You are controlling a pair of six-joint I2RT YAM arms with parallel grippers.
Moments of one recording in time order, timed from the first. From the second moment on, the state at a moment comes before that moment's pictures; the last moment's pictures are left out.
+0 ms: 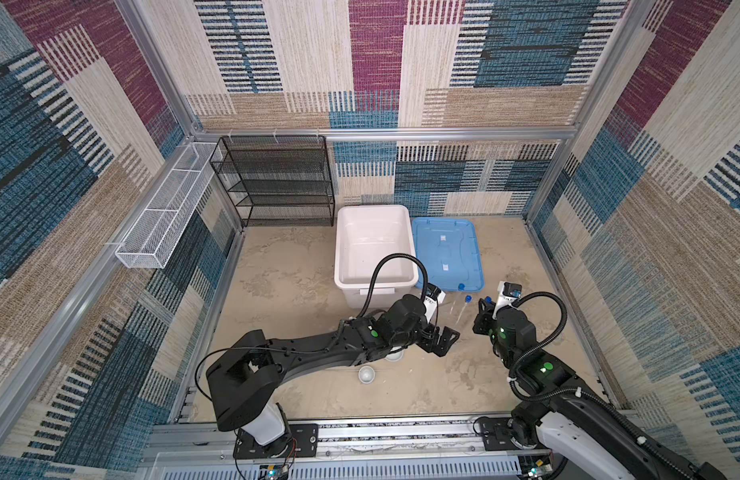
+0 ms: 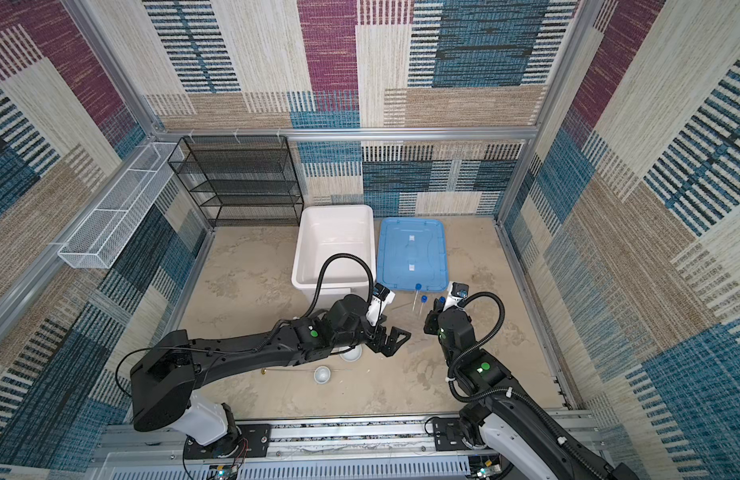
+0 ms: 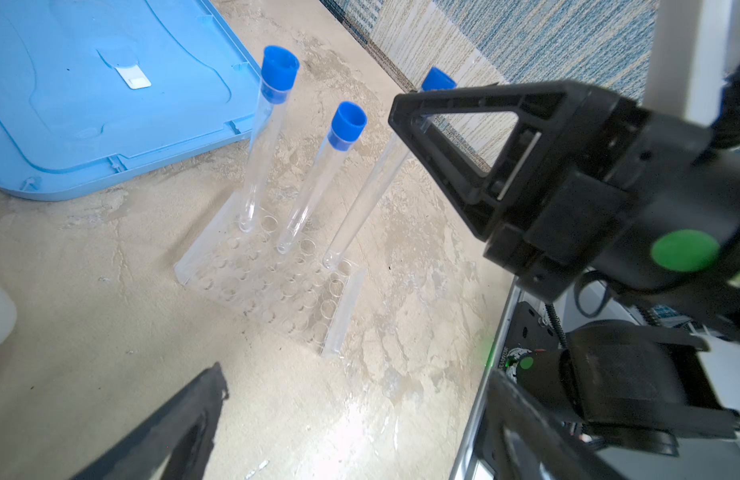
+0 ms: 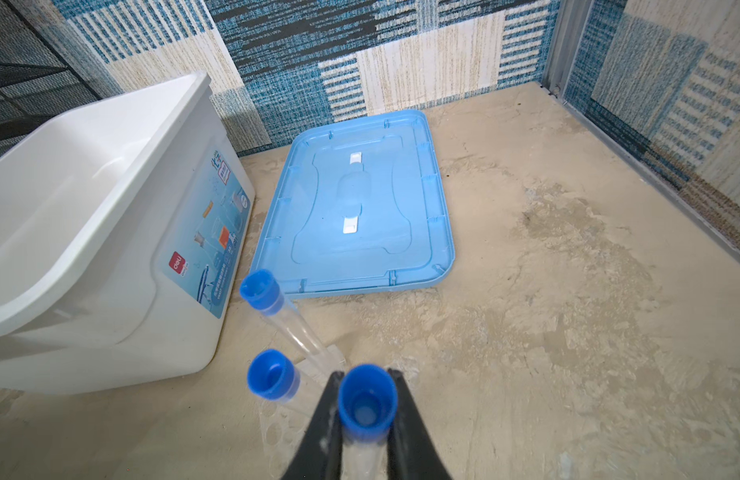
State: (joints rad) left arm -1.06 1.60 1.02 0.05 0.08 -0.44; right arm 0.52 0.67 0.40 -0.15 0.47 0.43
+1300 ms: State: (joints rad) left arm -1.05 1.63 1.00 0.05 0.05 -0.47; right arm 0.54 0.72 0.39 -0.12 0.47 0.52
